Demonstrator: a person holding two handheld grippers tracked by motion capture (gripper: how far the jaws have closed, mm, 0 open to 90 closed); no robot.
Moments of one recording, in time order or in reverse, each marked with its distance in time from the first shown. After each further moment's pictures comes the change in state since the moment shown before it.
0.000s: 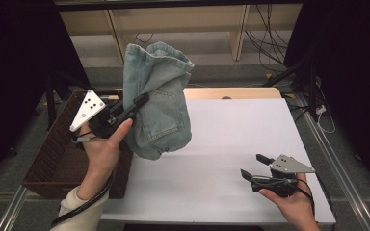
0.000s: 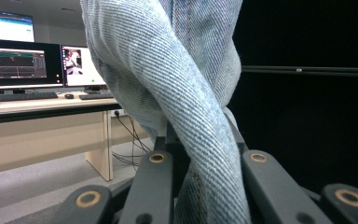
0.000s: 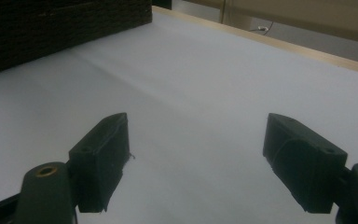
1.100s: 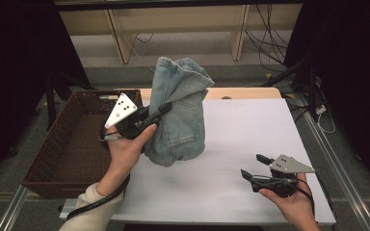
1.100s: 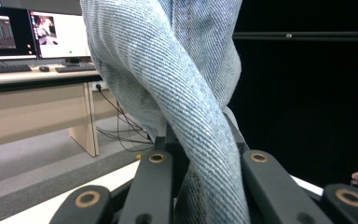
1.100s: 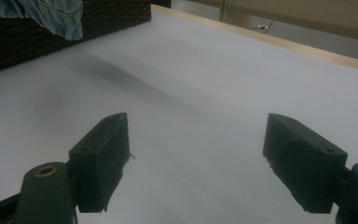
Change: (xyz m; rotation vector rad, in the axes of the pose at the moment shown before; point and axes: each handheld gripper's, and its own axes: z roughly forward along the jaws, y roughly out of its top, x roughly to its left) left arm -0.018 -0.034 0.039 0.130 -0.060 0.008; right arm -0.001 -0.001 0.000 0.007 -0.001 0.004
